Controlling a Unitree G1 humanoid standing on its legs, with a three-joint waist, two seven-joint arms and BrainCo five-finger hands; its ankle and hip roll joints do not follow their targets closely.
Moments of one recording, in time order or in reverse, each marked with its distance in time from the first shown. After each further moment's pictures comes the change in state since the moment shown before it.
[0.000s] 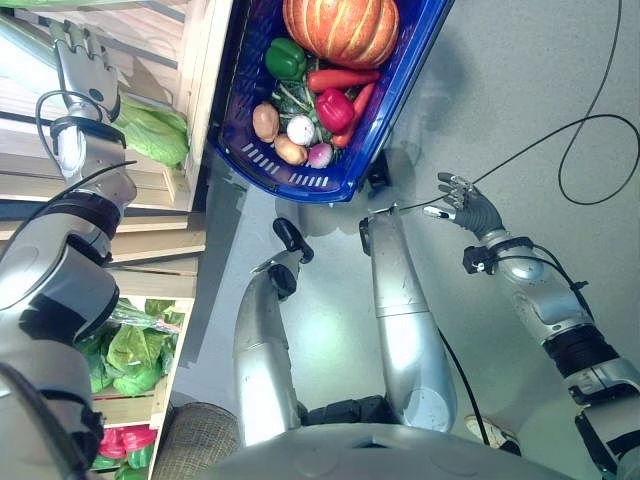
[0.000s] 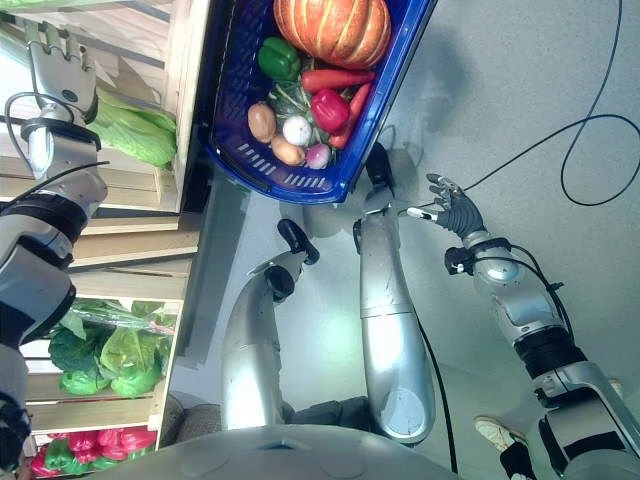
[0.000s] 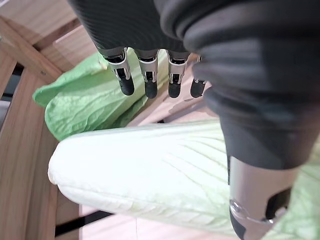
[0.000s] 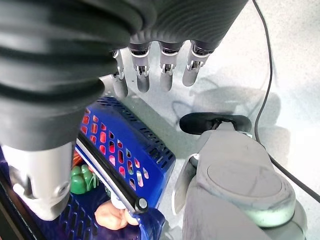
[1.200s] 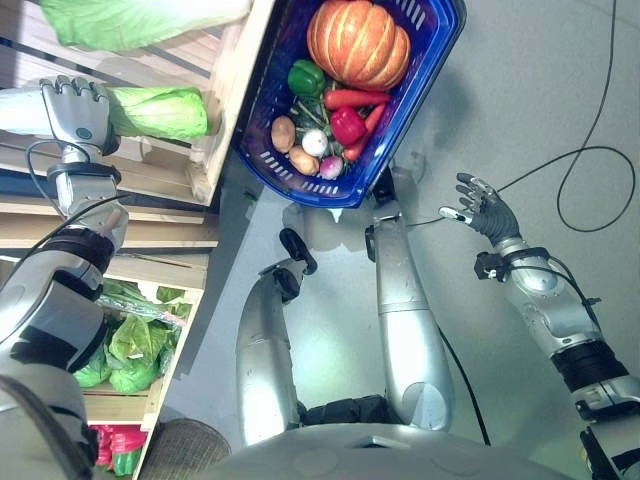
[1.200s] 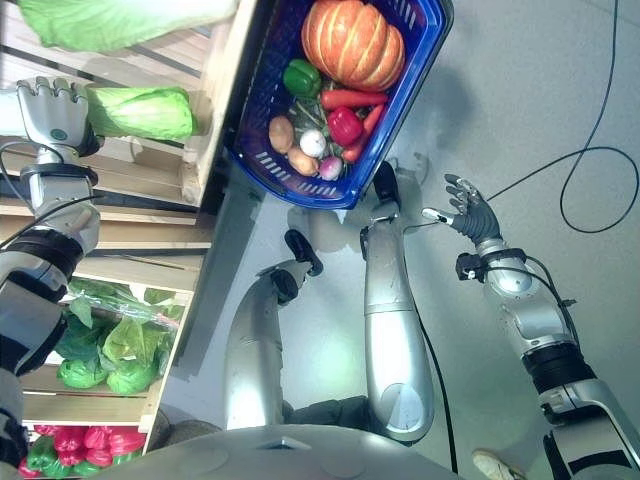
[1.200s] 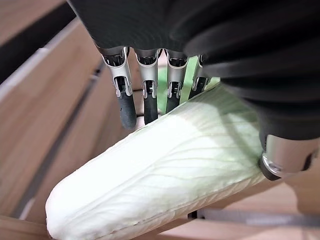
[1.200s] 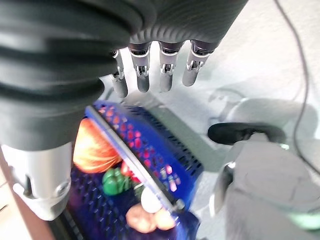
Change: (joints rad) left arm 0.202 0.043 0.182 -0.155 -0.363 -0.064 0.346; right arm 0.111 0.003 -0.077 -0.038 -0.001 -0.061 -0.005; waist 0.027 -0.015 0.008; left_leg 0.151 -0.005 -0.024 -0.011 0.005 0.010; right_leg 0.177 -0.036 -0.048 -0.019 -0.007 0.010
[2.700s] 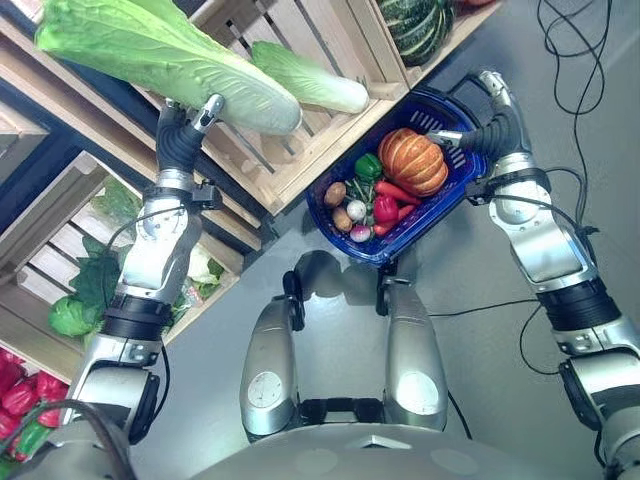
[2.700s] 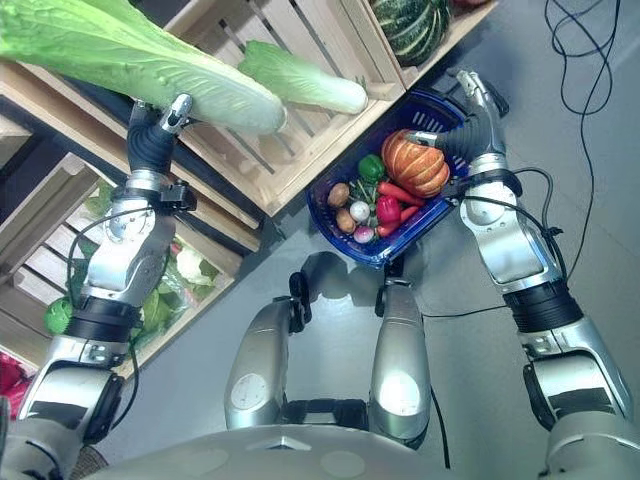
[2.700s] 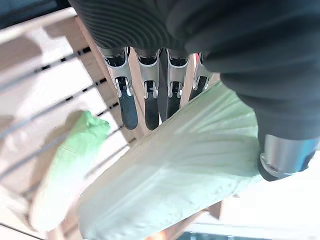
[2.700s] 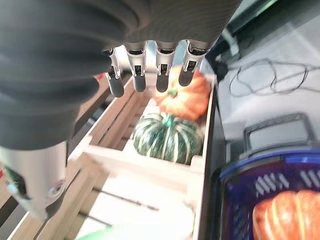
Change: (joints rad) left arm 0.458 -0.342 0.601 -0.869 -1.384 -0.622 -0.371; right arm -0.373 0.030 0.021 -0.235 -0.537 0.408 -0.213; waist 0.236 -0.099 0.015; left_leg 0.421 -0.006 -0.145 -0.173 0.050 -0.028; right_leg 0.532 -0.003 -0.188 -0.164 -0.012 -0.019
